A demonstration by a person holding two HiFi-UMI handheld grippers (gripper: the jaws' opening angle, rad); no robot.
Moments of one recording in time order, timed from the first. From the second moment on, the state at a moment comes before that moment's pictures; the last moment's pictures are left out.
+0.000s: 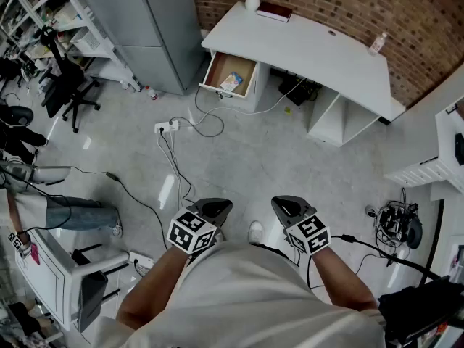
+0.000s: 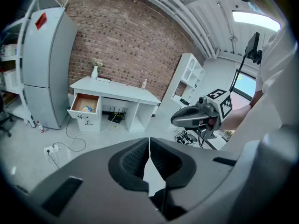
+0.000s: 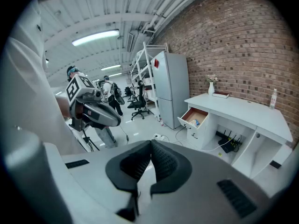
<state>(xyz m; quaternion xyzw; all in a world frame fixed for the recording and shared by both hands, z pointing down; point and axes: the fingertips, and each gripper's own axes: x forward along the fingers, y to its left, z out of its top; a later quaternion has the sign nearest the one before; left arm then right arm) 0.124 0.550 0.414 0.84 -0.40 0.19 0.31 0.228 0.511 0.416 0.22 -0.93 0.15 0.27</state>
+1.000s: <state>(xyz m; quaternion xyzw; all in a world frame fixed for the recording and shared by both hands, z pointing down) -0.037 0.573 0.464 0.84 -0.41 0.18 0.31 0.084 0.539 0.436 0.27 -0.91 0.19 0.27</state>
